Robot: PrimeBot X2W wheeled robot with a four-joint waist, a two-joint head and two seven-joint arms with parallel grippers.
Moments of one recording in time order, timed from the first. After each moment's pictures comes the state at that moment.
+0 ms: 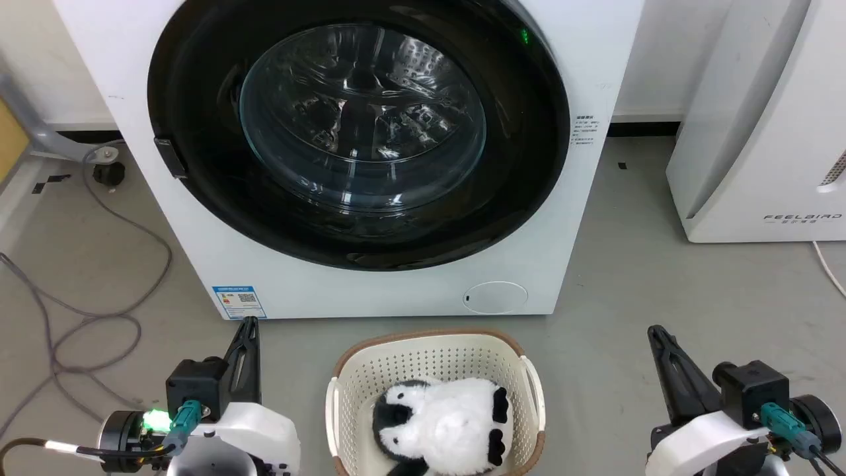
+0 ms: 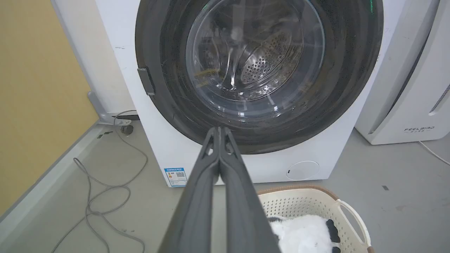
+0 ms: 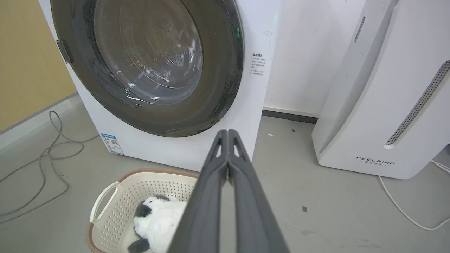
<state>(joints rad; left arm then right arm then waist) -0.02 0.05 0.00 0.01 0.00 0.01 0.00 0.01 -0.05 0.00 0.00 0.01 0.13 0.00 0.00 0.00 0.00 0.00</state>
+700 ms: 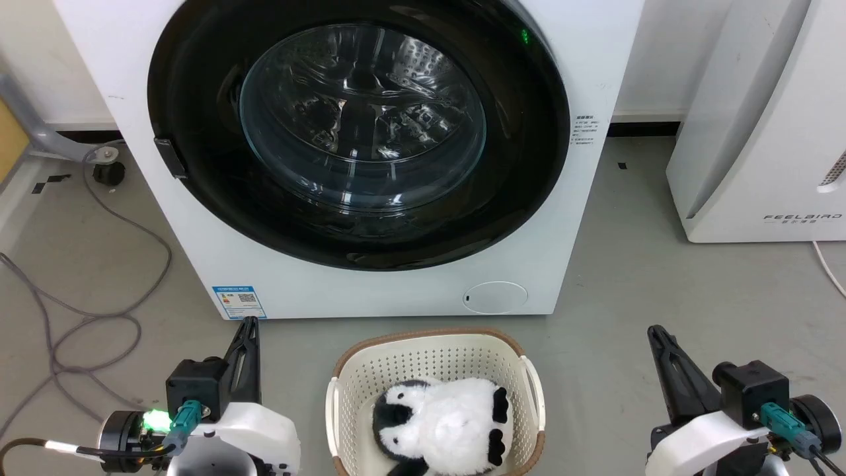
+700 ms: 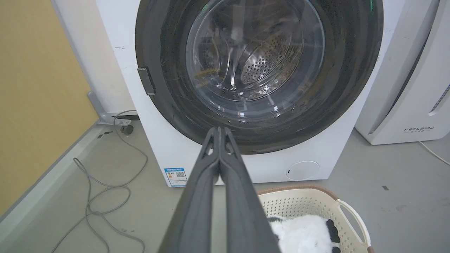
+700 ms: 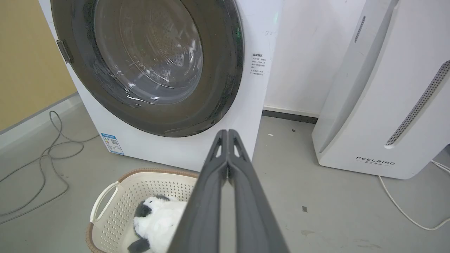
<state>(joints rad) -0.01 0.05 0.00 0.01 0.00 0.01 0.00 0.01 -0.05 0.00 0.00 0.01 0.13 0.00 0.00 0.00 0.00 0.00</state>
